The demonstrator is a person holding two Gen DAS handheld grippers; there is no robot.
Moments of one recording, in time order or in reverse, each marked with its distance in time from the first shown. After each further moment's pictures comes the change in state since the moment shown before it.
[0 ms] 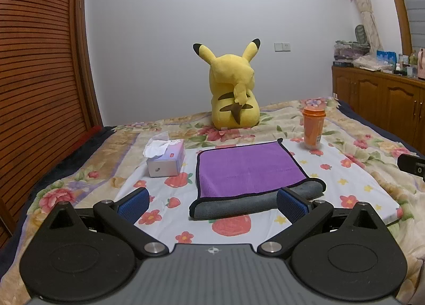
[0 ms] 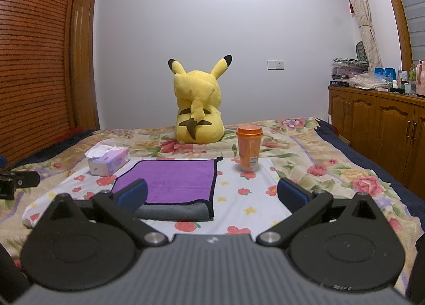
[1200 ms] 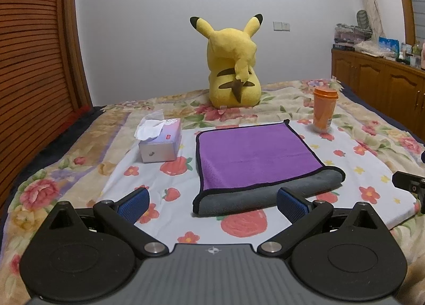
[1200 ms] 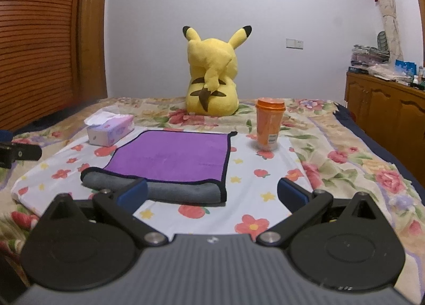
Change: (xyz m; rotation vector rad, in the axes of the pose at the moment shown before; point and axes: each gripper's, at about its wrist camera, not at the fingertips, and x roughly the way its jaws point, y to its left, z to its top) left arm 0.076 0.033 0.005 -0.009 0.118 -0.049; right arm 0.062 0.018 -0.017 -0.072 0.125 0.040
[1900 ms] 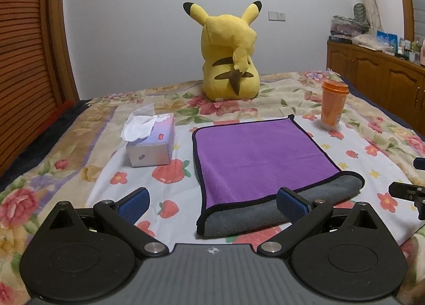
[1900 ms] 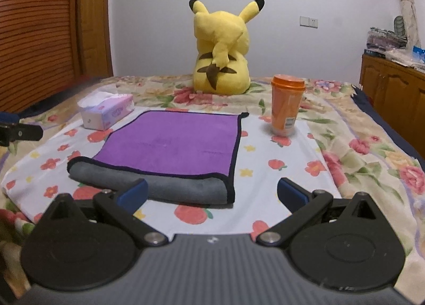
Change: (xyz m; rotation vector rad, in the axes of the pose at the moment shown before) left arm 0.071 0.025 0.018 0.004 0.047 -0.059; right arm 0.064 -0.004 0.006 -0.014 0.110 0.048
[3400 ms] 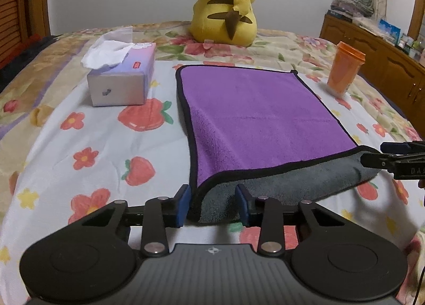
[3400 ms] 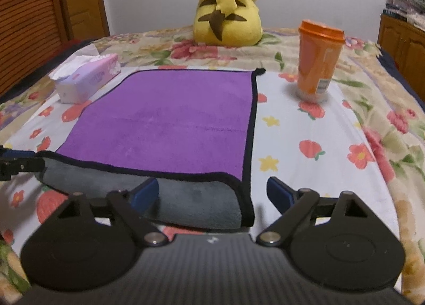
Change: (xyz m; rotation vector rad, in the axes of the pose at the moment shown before) left arm 0.104 0.032 -0.024 -0.106 0.219 -0.161; right arm 0.109 -0.002 0.018 0.029 0.235 0.046
